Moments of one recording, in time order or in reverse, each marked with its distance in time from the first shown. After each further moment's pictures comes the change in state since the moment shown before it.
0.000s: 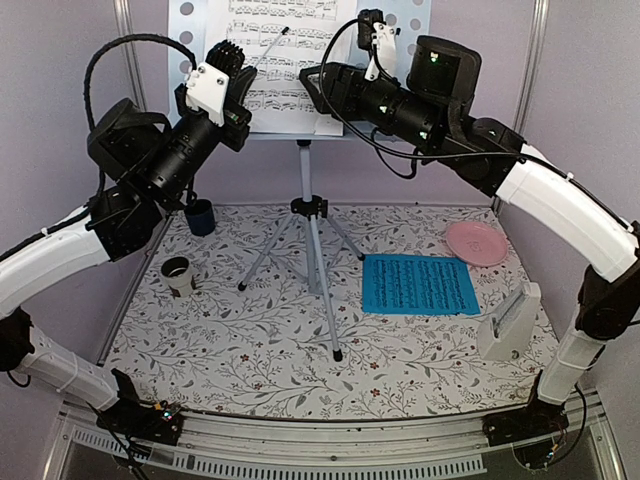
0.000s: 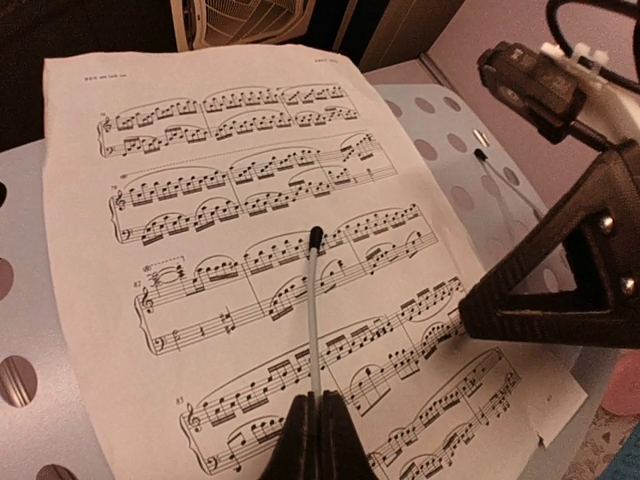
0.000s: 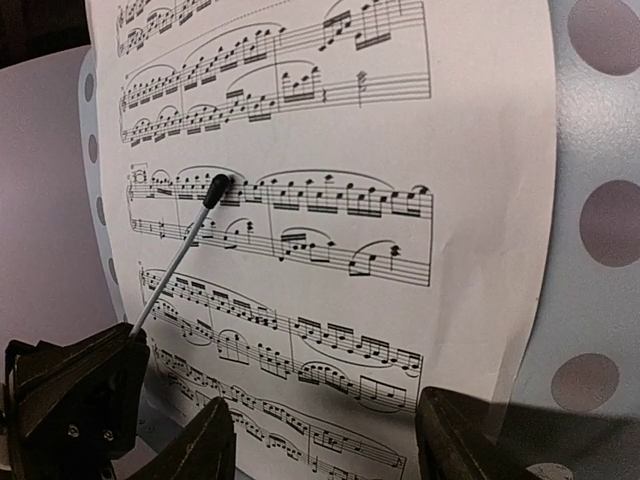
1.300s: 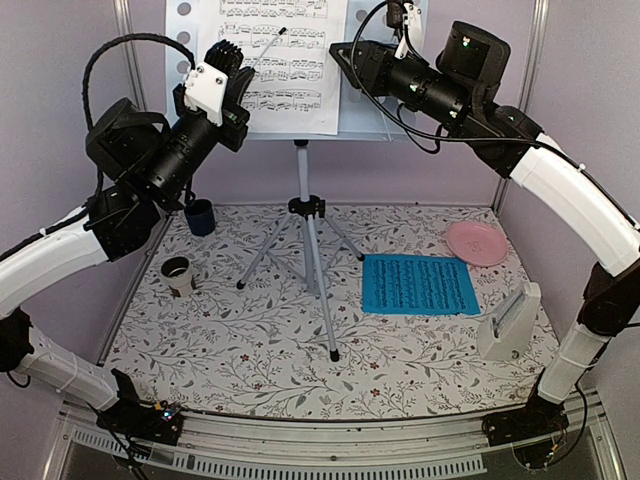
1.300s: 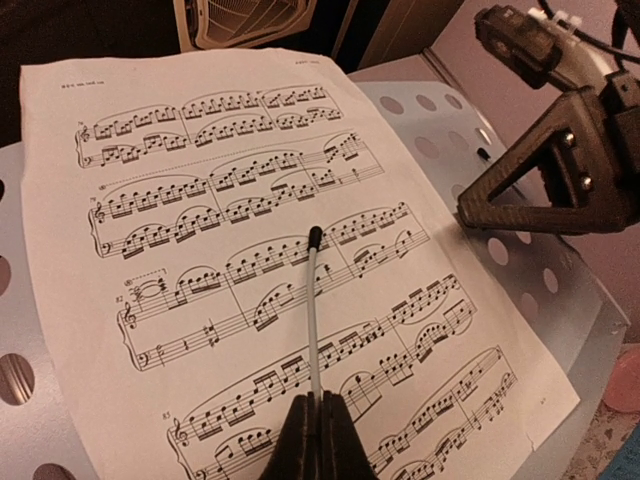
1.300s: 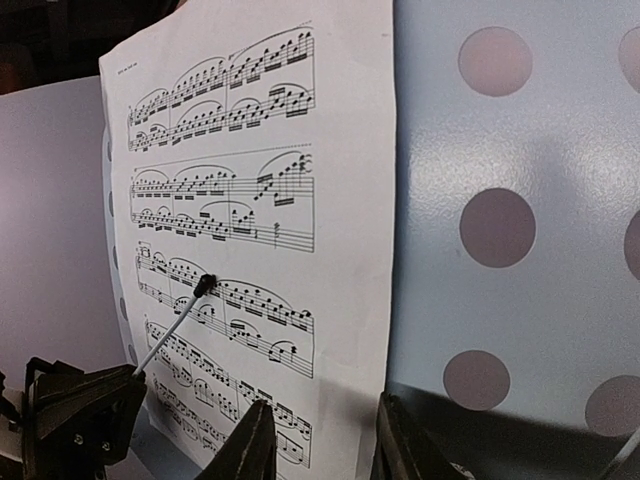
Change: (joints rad) left arm 0.000 -0.005 0.000 -0.012 -0.015 0.001; right arm -0.130 -0.025 0.021 0.046 -0.213 -0.040
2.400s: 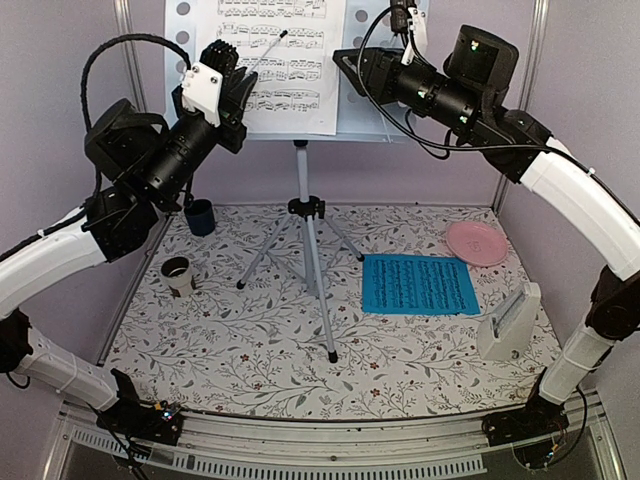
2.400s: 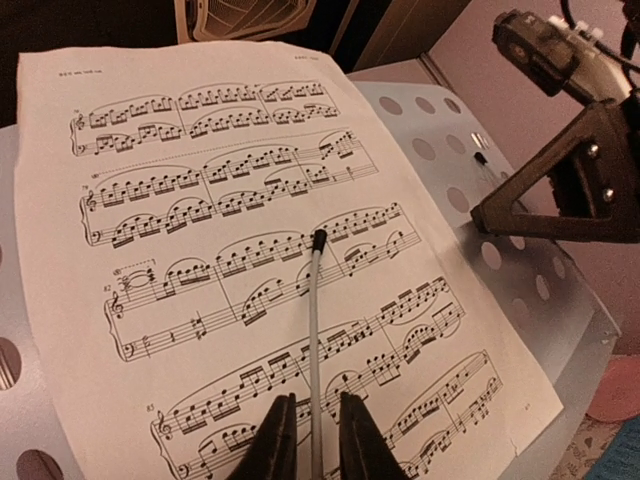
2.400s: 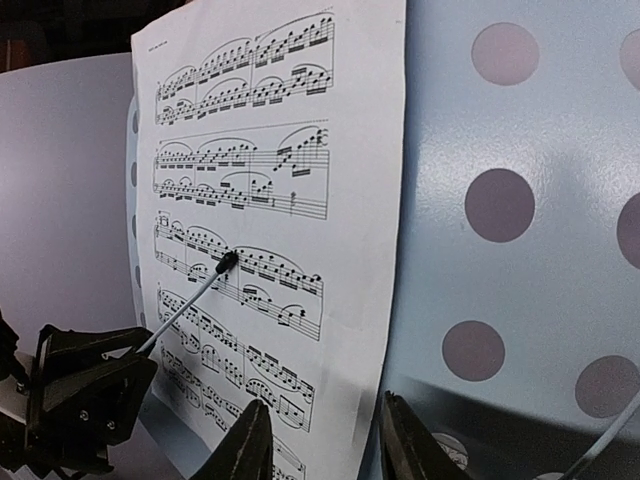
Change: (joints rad) left arm 0.005 -0.011 -0.007 -0.017 0.013 -0.064; right arm -0.006 -0.064 -0.076 -0.005 -0.032 -0.046
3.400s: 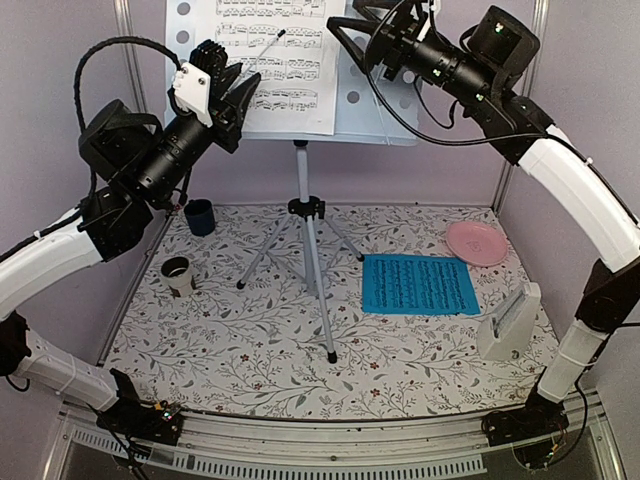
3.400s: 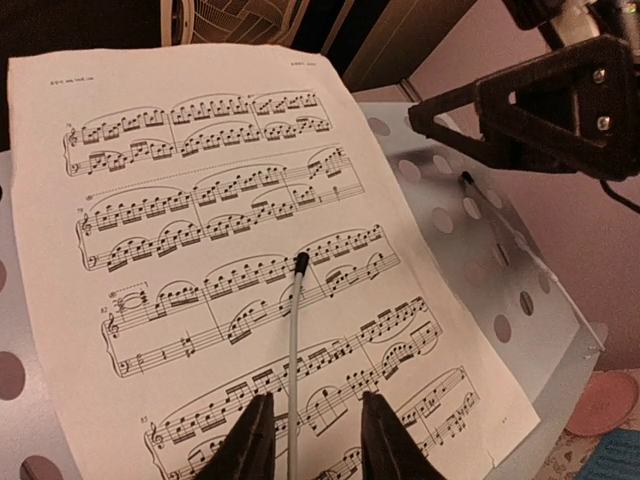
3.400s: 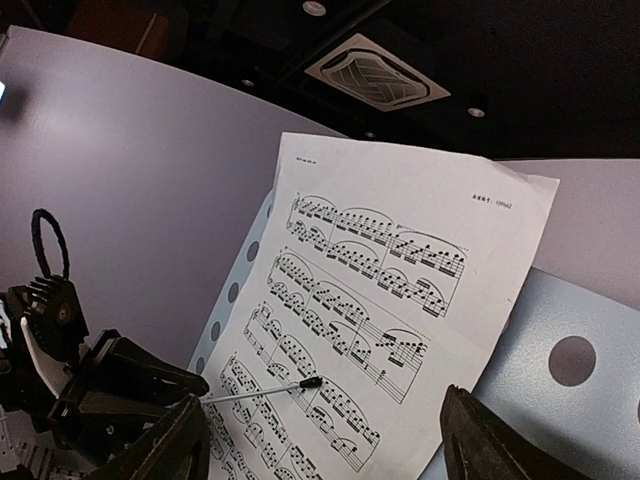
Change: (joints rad) left arm 0.034 -0.021 -0.015 0.004 0.116 -0.053; right arm -0.071 0.079 0.150 0.164 -0.354 -0.275
